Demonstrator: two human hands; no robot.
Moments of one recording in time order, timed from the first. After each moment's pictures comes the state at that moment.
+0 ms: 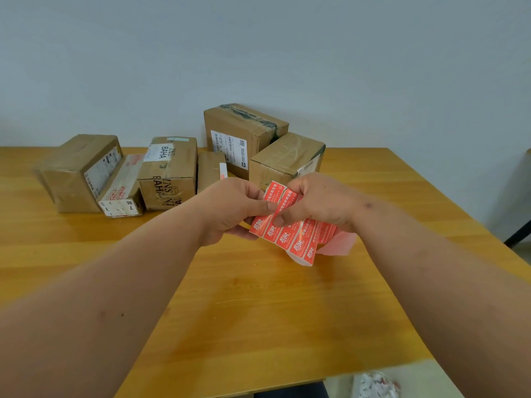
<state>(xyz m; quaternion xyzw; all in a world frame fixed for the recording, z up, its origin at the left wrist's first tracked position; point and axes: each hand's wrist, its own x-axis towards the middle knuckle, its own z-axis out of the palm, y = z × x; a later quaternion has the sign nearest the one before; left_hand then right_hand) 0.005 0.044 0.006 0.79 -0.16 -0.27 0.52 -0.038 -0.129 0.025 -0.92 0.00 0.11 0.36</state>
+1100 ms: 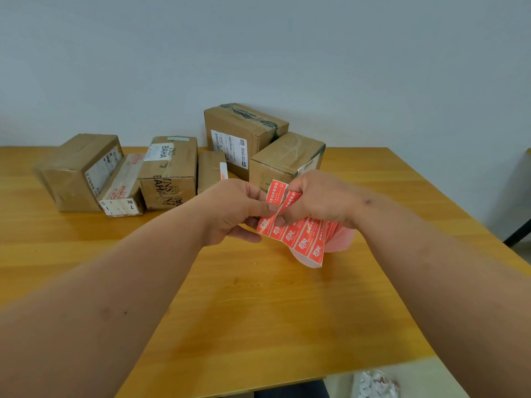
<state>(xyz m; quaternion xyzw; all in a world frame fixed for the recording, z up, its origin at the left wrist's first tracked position) 0.005 0.045 0.004 0.77 -0.15 -0.30 0.54 -0.039 -0.126 0.033 -0.94 0.00 0.12 0.33</state>
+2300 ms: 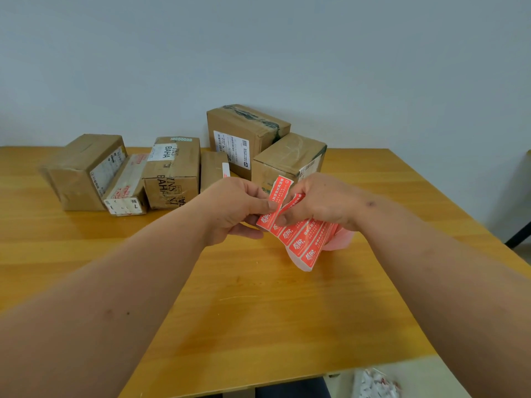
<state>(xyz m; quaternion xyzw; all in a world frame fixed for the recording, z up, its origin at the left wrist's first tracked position) -0.002 0.048 0.008 0.76 -0.14 -0.28 0.57 -0.042 -0.126 0.030 -0.93 0.01 0.12 0.33</state>
